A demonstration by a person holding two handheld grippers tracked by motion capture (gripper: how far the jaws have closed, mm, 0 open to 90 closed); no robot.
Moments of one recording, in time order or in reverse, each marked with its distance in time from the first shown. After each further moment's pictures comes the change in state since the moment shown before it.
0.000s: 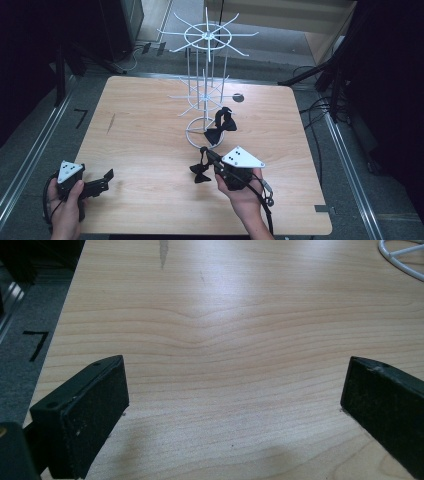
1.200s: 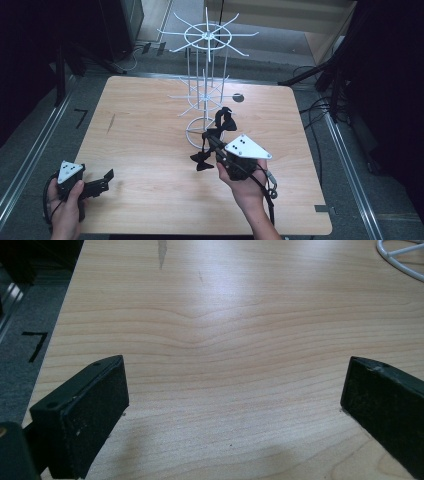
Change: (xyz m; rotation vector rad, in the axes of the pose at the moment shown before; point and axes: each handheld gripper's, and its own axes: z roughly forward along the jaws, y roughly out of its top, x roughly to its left) left arm 0.000 0.000 0.000 -0.002 -0.002 0.003; right arm -0.002 0.041 -0.012 -0.080 -0.045 -0.034
